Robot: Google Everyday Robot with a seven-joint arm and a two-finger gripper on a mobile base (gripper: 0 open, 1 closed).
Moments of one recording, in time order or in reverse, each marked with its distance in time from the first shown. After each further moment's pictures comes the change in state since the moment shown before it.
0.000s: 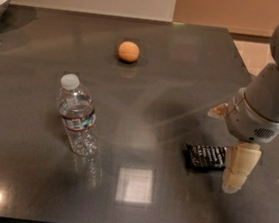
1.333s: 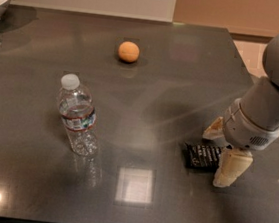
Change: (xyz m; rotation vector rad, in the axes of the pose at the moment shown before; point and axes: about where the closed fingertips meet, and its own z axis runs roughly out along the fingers) arm 0.010 0.002 0.030 -0.045 -0.011 -0.017
